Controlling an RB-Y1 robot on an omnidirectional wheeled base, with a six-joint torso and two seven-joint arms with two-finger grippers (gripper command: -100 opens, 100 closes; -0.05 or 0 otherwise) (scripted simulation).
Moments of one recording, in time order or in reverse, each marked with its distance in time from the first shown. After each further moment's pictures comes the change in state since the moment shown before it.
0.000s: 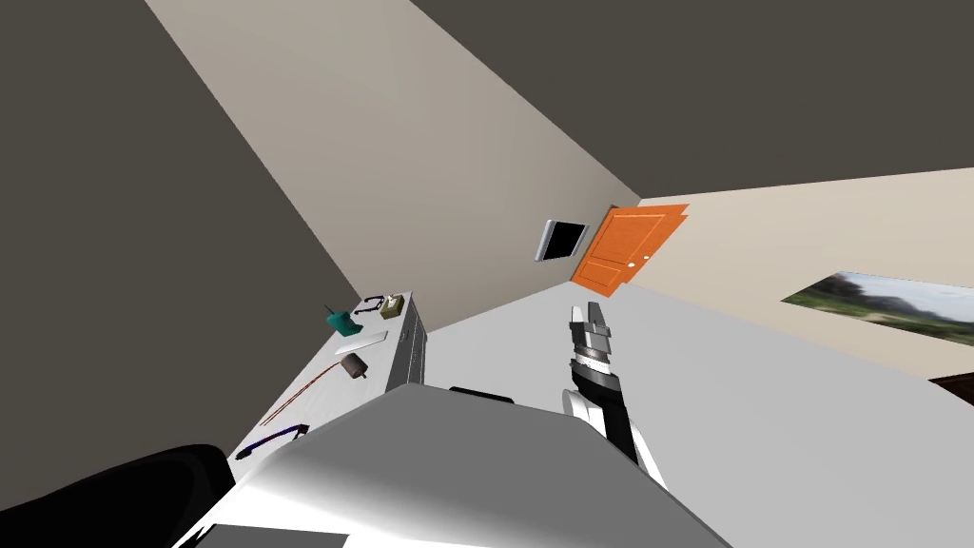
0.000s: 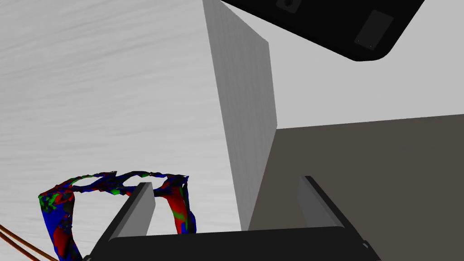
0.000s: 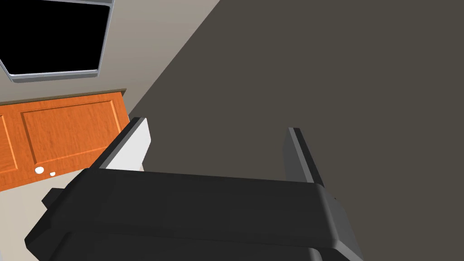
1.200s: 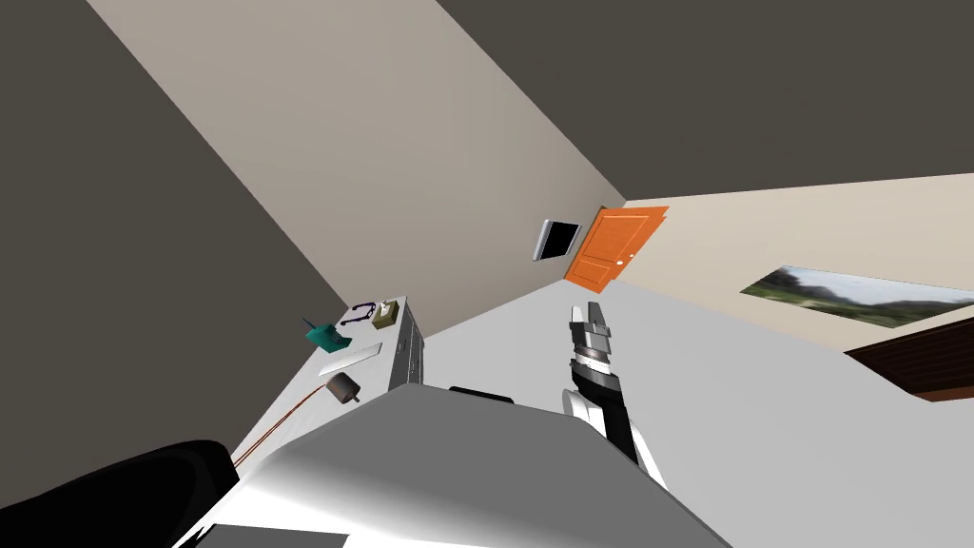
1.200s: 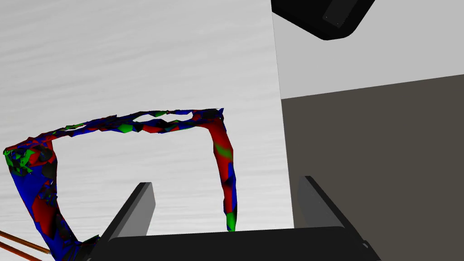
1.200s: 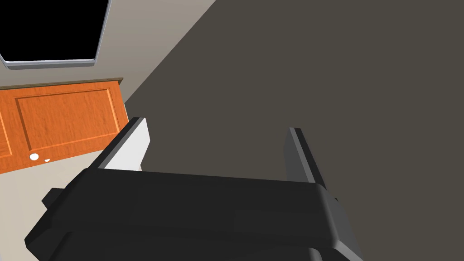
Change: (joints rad) left arm -0.048 0.001 -0.089 0.092 -0.016 0.060 0.063; right arm 0.000 0.000 0.000 0.000 0.000 0.000 0.000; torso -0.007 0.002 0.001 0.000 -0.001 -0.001
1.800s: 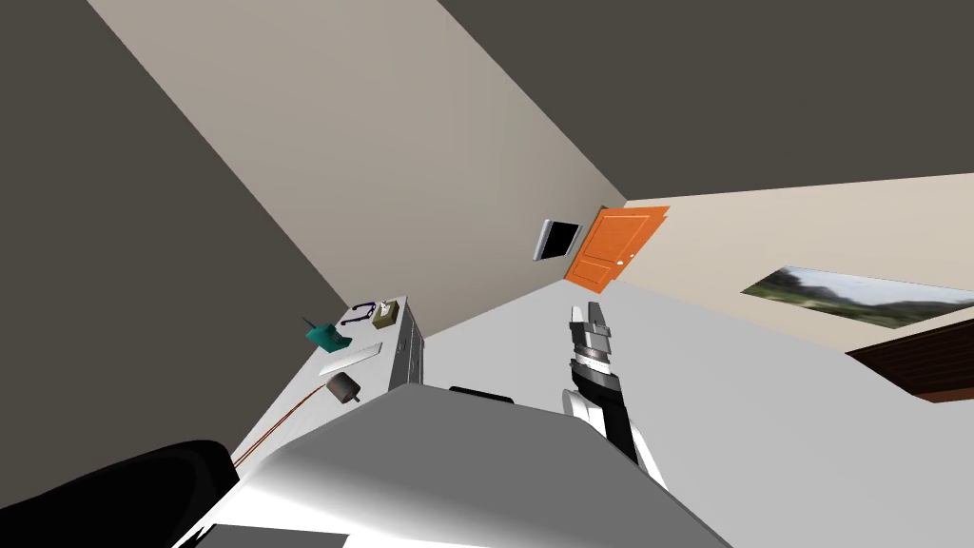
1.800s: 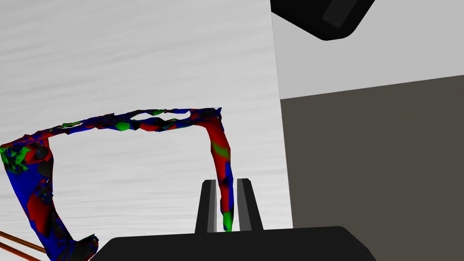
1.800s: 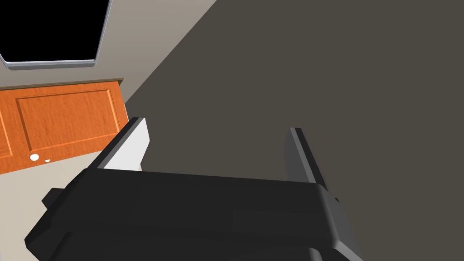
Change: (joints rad) left arm 0.001 0.000 0.000 0.000 0.000 0.000 0.001; right arm 0.000 0.000 0.000 0.000 0.000 0.000 0.000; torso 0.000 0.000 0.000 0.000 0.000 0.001
